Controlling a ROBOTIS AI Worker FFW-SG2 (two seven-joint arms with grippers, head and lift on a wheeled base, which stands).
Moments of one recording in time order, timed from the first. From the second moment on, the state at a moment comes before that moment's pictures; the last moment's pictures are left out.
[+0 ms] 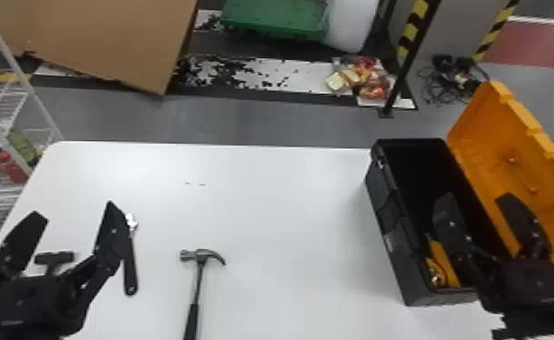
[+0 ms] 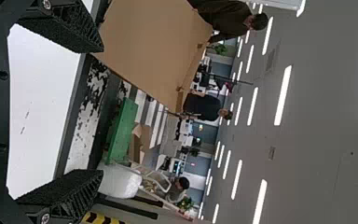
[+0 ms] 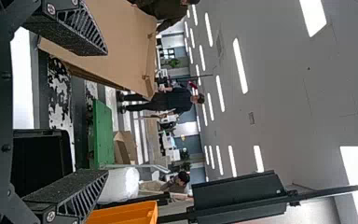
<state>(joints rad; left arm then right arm) 0.86 0.22 -0.03 -2.23 0.33 -0.23 0.12 0.78 -0.23 -0.14 -2.08 -0.43 -0.36 0.18</state>
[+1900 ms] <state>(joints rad) 0.81 0.23 -0.18 -2.19 0.32 -0.11 0.31 0.77 -0.23 -0.13 -2.08 -0.43 -0.36 0.18</state>
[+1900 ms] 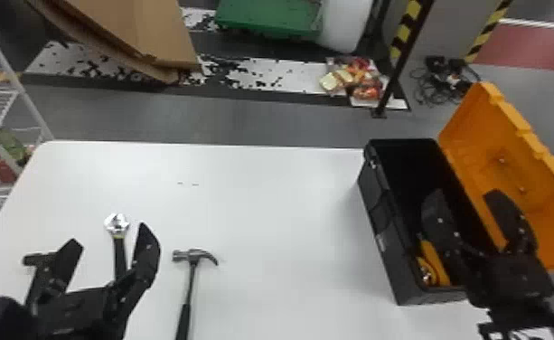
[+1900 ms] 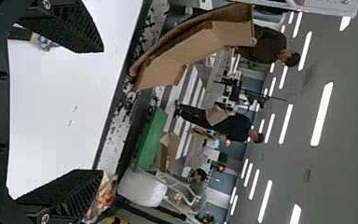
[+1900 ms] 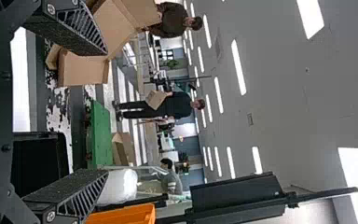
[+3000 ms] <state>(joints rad) 0.59 0.24 -0.09 -2.43 0.52 1.23 0.37 0.76 -0.23 -0.13 -2.07 -0.43 -0.36 0.18</state>
